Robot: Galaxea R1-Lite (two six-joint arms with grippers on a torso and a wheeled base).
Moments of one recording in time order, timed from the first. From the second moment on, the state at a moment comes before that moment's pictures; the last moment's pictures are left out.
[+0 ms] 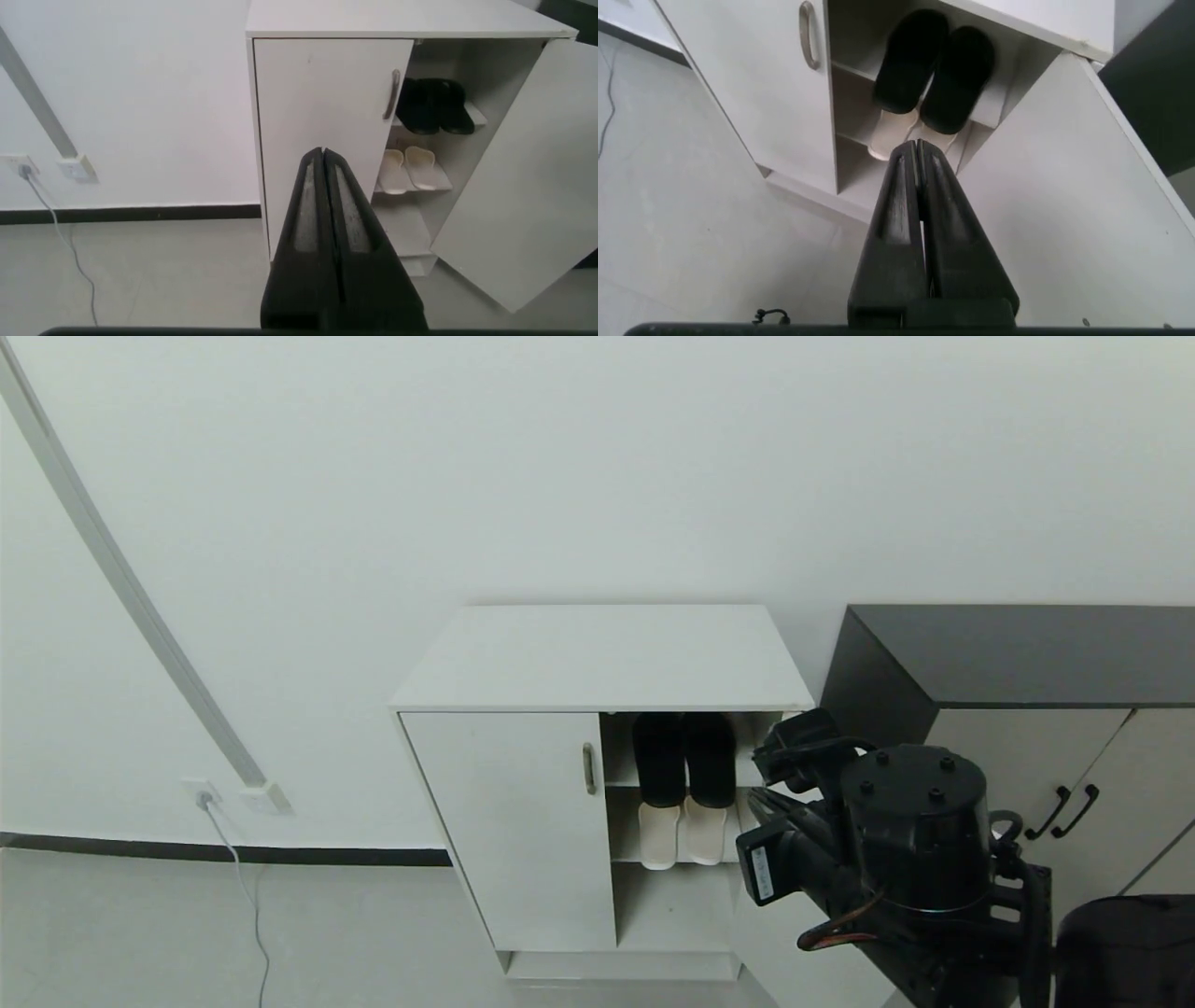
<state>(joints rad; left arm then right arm) 0.00 0.00 0.00 0.00 -0.02 -0.01 0.91 1.75 -0.70 -0.75 -0.59 0.03</state>
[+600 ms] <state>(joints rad) 0.00 0.00 0.00 0.00 -0.02 -0.01 0.91 1.74 -0.70 -0.75 -0.59 0.03</state>
